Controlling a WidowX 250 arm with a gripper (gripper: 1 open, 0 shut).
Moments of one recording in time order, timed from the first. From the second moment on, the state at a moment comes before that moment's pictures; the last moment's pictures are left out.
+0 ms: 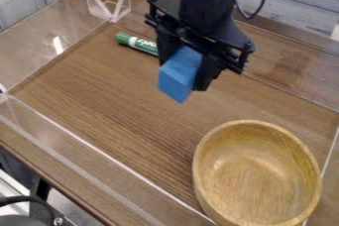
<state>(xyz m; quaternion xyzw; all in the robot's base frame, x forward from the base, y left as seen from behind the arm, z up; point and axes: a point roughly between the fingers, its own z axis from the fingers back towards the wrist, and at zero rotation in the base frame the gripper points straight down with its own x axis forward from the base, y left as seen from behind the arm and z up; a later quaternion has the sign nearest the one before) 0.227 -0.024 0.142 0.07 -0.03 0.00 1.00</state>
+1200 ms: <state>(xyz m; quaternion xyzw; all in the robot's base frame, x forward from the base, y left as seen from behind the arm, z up) 0.224 -0.020 0.133 0.08 -0.03 0.02 1.00</state>
